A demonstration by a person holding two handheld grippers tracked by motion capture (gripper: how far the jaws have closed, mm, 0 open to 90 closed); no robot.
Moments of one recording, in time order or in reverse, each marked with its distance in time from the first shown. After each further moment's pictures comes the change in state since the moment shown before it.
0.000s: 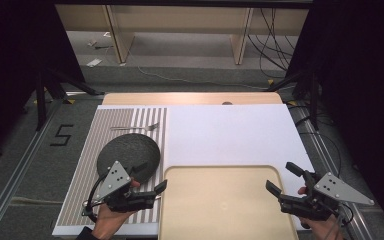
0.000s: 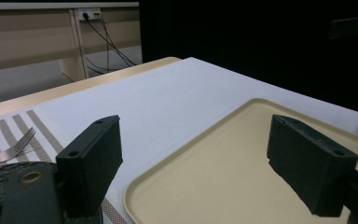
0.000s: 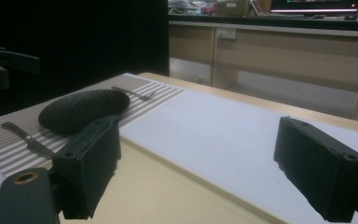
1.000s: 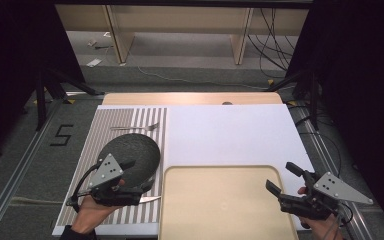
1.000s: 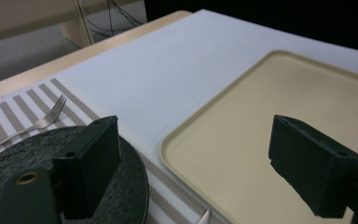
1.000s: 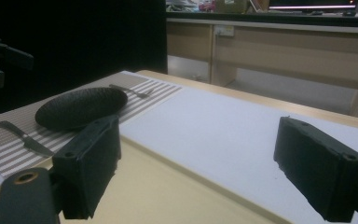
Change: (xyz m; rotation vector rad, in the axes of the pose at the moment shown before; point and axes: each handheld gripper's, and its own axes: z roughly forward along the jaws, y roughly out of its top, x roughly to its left) left arm 0.027 0.013 -0.015 0.207 0.027 0.066; right arm -0.002 -0.002 0.002 0.007 -0.008 0.004
